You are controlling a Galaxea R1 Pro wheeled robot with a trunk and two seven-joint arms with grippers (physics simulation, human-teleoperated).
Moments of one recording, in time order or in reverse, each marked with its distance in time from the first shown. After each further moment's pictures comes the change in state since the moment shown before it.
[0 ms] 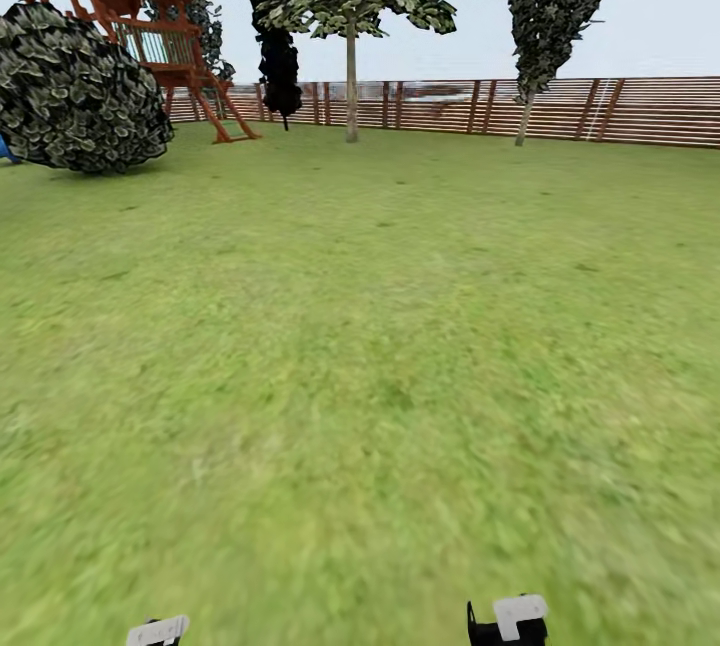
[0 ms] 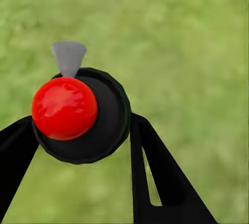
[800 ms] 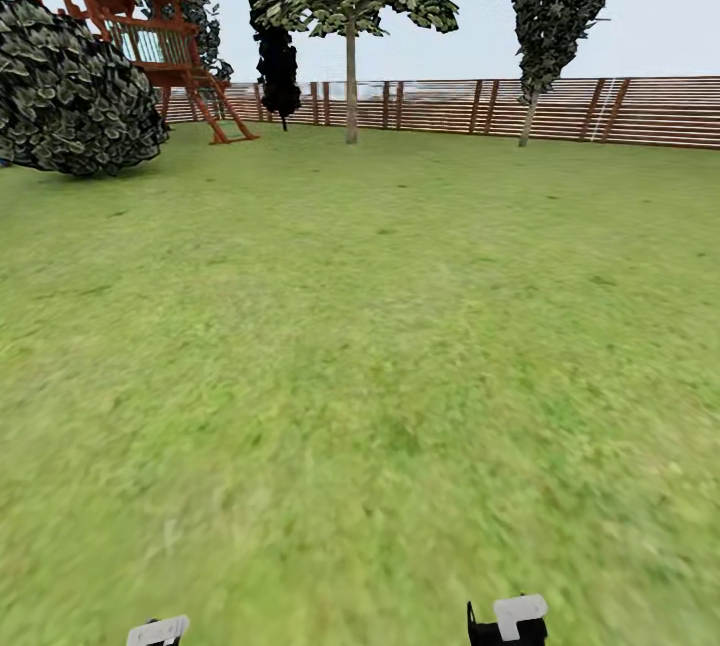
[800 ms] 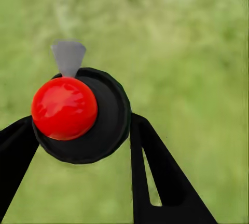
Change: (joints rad) left arm 0.000 0.000 0.000 0.000 0.000 0.000 0.000; right arm 0.000 0.000 0.000 0.000 0.000 0.000 0.000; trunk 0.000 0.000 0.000
